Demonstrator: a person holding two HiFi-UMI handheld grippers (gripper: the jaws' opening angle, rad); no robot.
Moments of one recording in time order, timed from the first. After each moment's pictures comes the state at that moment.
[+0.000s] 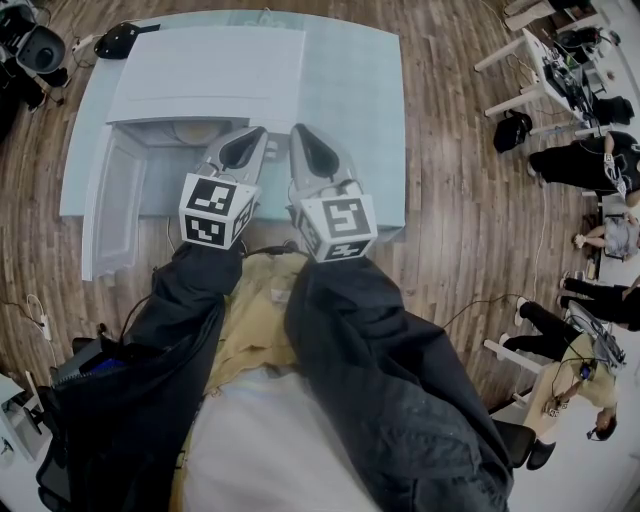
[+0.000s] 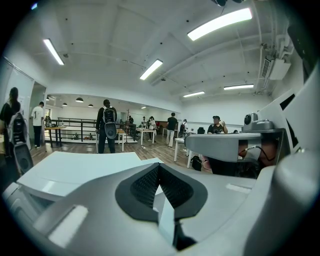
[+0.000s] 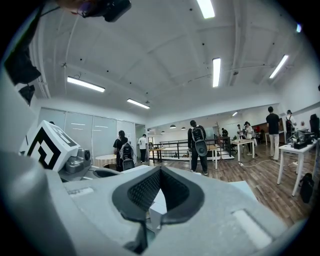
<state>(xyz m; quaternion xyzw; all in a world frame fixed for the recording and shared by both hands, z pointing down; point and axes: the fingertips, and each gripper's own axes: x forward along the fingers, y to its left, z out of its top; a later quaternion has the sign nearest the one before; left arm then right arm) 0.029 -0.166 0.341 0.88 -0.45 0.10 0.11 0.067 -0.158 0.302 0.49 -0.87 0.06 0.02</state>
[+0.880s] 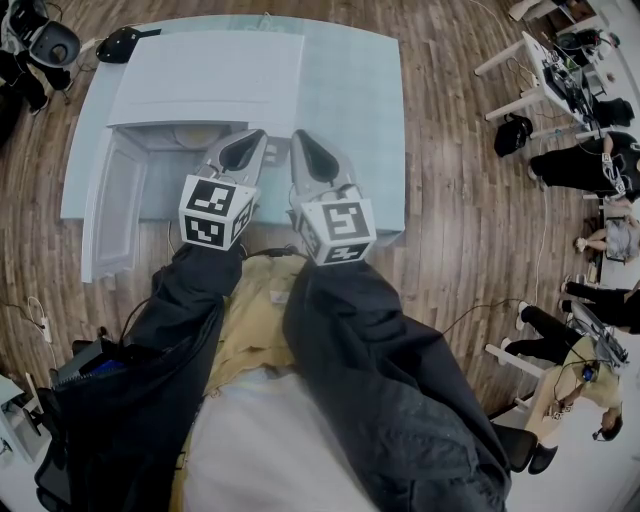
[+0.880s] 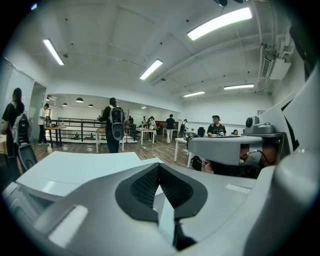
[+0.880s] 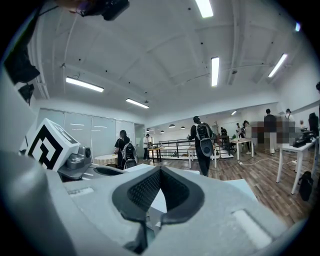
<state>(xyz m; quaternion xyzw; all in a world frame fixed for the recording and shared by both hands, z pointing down) 0.030 -0.169 0.344 0.88 -0.45 0.10 0.11 0.074 -0.158 0.312 0.50 -0.86 0.07 0.02</state>
